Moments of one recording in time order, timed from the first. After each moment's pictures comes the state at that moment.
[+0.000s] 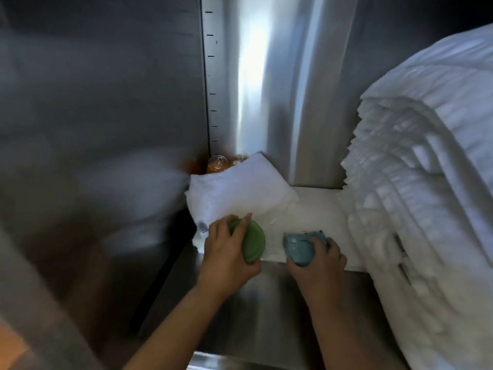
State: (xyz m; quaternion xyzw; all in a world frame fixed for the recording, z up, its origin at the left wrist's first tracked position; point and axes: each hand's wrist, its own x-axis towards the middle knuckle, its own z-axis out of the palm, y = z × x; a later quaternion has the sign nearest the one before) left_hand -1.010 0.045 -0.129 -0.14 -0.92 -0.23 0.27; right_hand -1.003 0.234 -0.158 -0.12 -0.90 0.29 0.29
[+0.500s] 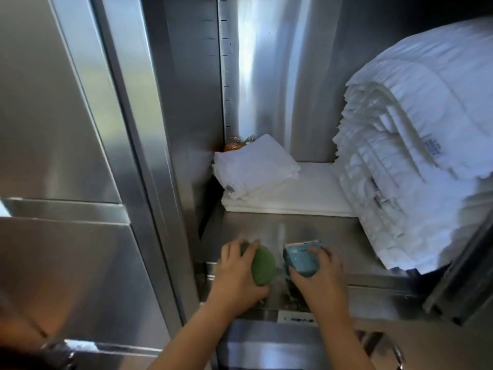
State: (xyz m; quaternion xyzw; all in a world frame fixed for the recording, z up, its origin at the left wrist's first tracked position) left_hand -0.841 -0.010 -0.175 -0.18 -0.95 -0.21 0.17; right_hand -0.818 0.176 -0.176 -0.12 -0.90 0.33 0.27
